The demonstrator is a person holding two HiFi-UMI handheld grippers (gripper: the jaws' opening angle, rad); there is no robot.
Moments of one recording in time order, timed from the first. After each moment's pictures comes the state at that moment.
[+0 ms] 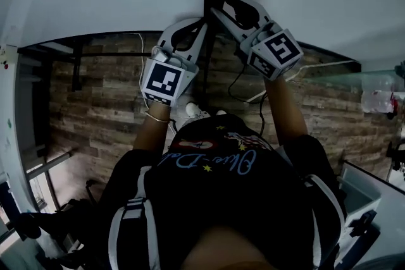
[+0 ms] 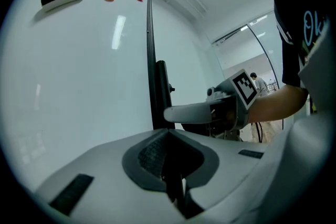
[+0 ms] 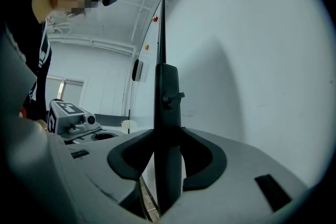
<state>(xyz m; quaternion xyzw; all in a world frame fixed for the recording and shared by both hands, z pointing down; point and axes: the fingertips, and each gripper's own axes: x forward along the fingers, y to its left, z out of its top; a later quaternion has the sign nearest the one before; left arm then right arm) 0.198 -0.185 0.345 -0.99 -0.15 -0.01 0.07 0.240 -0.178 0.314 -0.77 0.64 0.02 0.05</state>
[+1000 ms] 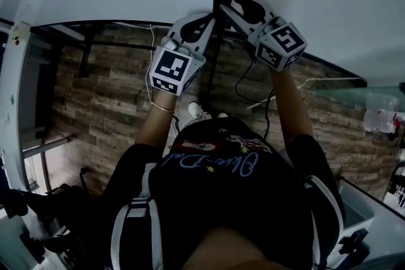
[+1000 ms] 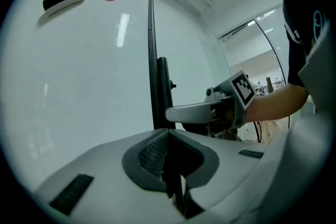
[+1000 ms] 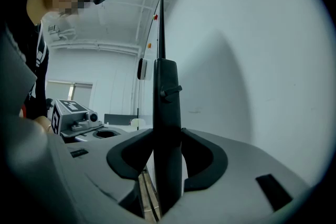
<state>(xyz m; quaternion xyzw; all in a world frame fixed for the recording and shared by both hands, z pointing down) 0.199 -0.189 0.354 -0.99 -0.11 -0.04 0.06 0.244 -0.183 0.325 -0.73 0.68 0.00 0.05</state>
